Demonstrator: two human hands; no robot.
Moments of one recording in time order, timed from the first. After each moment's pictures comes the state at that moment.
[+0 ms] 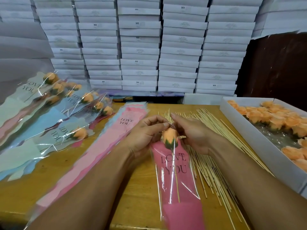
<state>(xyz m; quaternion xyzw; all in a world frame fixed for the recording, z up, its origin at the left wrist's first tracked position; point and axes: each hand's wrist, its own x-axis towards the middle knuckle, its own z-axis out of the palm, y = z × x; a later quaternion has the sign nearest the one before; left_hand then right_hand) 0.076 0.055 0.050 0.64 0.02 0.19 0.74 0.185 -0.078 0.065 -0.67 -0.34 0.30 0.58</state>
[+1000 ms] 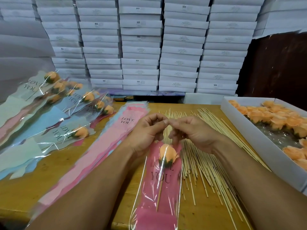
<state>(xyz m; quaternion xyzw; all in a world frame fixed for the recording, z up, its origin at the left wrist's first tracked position) 0.080 0.054 0.048 0.66 0.03 0.25 0.71 0.188 -0.084 0.065 -0.62 -0.46 0.27 0.57</state>
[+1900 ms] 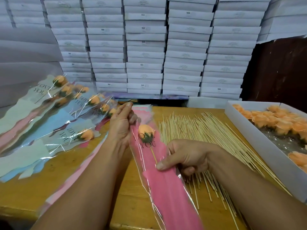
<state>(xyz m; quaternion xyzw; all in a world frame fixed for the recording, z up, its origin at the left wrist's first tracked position) 0.074 0.120 0.058 0.37 0.08 0.43 0.82 0.150 -0.084 0.072 -0.64 -0.44 0.54 0.32</state>
